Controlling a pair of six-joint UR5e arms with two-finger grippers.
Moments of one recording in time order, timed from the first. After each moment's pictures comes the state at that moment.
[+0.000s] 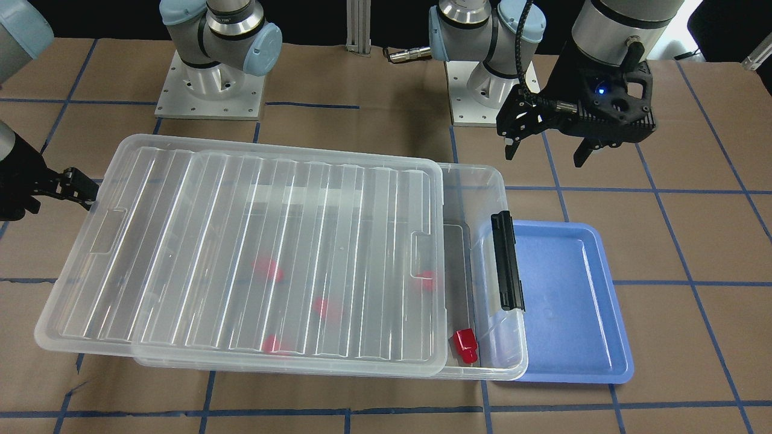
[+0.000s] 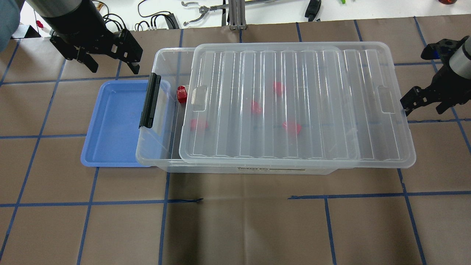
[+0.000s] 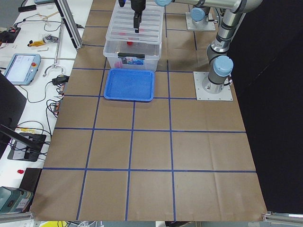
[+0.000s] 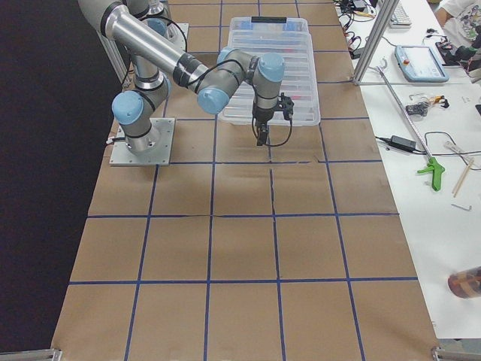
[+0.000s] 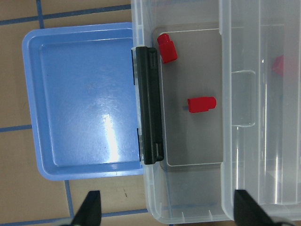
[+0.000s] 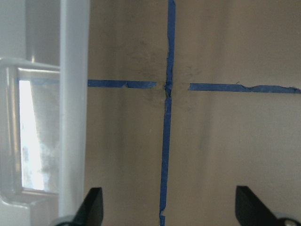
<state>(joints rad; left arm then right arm) -1.55 -1.61 -1.43 -1.62 1.57 0.13 1.13 -1.48 1.85 -1.90 -1.60 -0.48</state>
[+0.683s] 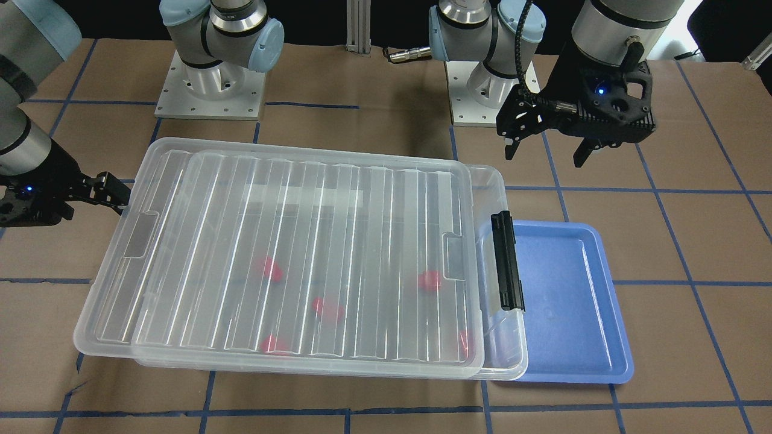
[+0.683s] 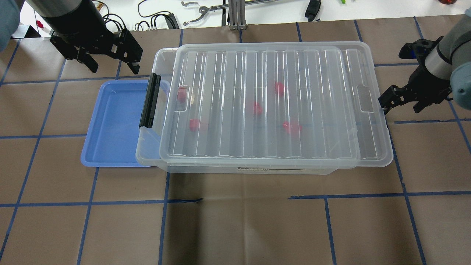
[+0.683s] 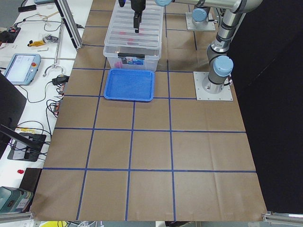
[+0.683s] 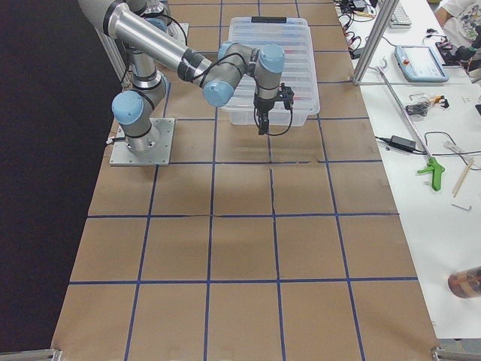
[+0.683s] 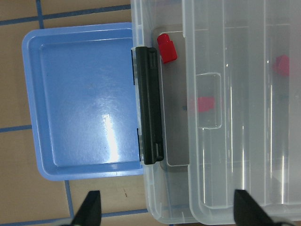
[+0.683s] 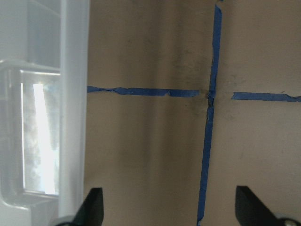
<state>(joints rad) -1.55 -1.61 -1.43 -1.62 1.57 0.13 1.20 -1.49 1.87 -1.91 -1.54 -0.41</state>
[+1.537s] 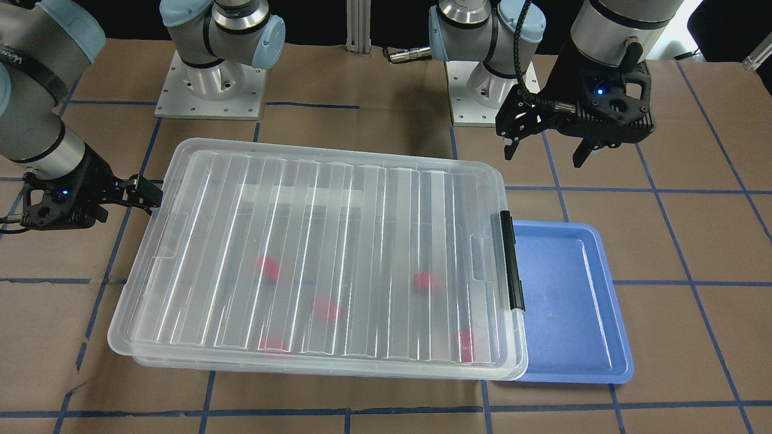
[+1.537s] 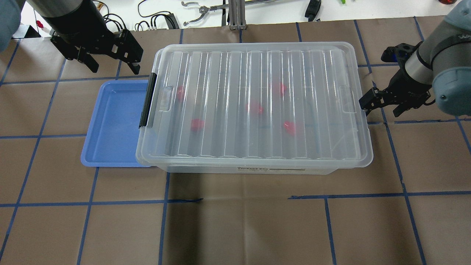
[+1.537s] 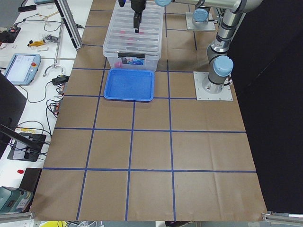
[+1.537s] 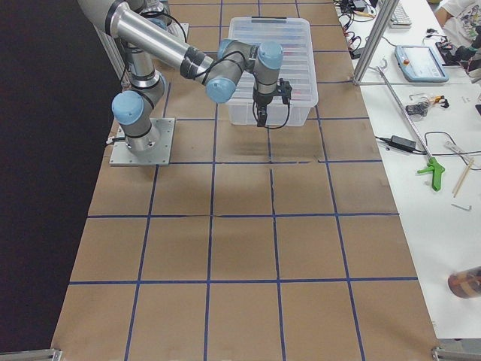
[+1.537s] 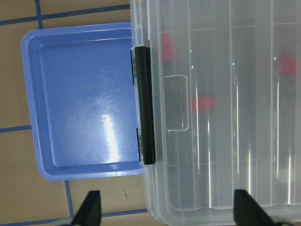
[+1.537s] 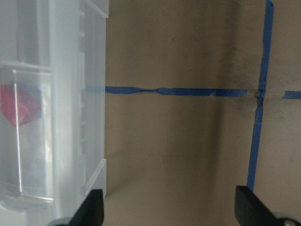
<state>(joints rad) -1.55 -1.61 -1.43 -1.62 1.57 0.13 1.27 -1.49 1.89 -1.91 -1.49 -0.33</state>
